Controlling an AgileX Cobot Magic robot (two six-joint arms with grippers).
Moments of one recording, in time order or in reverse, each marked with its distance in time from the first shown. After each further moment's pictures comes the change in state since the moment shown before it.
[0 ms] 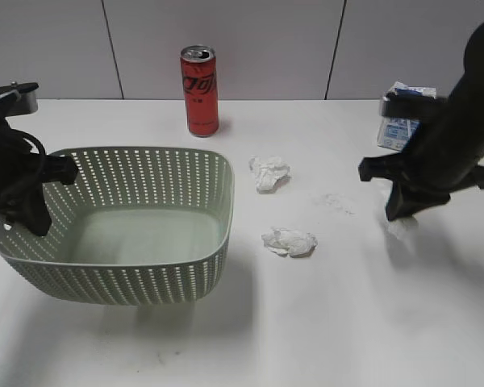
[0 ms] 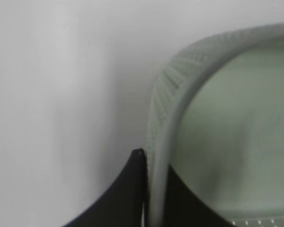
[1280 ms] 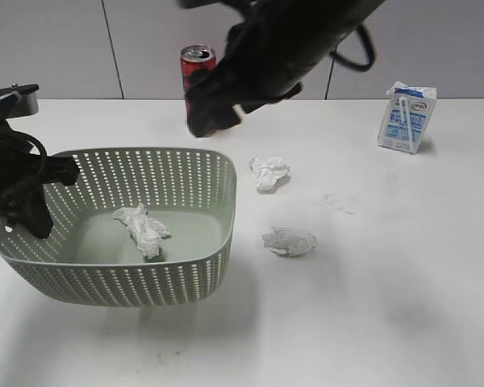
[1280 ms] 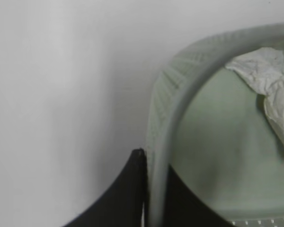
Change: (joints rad) left arm 0.000 0.000 0.000 -0.018 0.015 0.000; right arm 0.424 -0.006 -0.385 0.078 -0.082 -0.369
